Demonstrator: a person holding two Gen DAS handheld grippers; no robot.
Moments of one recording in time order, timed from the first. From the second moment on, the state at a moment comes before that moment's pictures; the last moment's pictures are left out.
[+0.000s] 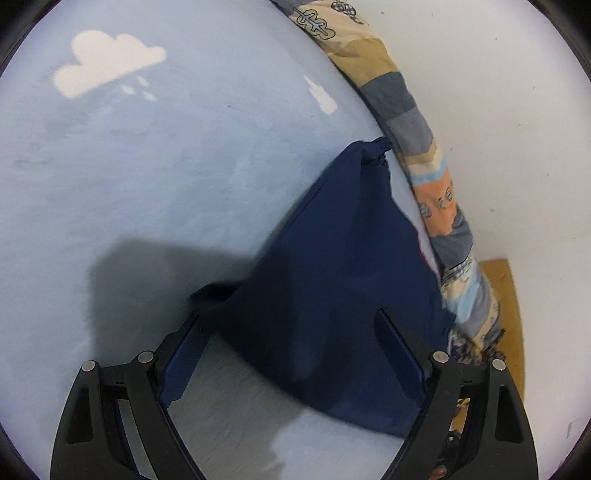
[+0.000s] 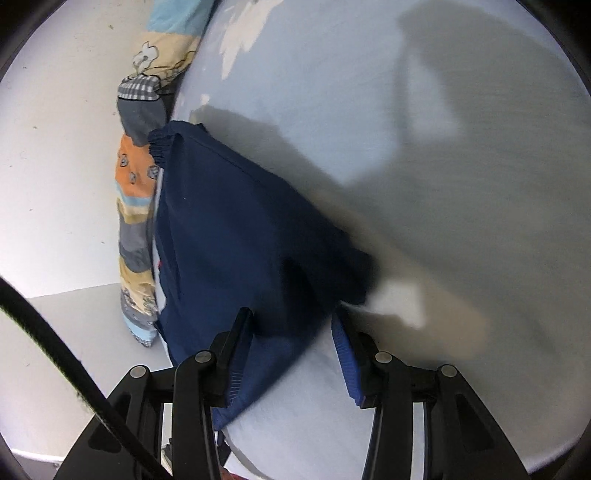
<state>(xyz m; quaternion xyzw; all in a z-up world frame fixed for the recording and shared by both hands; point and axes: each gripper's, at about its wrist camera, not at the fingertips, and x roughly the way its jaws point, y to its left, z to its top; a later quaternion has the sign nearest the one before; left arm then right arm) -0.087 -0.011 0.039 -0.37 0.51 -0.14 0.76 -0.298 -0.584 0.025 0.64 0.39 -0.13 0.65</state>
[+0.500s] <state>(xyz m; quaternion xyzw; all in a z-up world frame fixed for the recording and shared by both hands) -0.073 -0.076 0.073 -0.18 0.45 -0.12 0.87 -0.259 -0.575 0.067 0.52 0.39 -0.15 0.75</state>
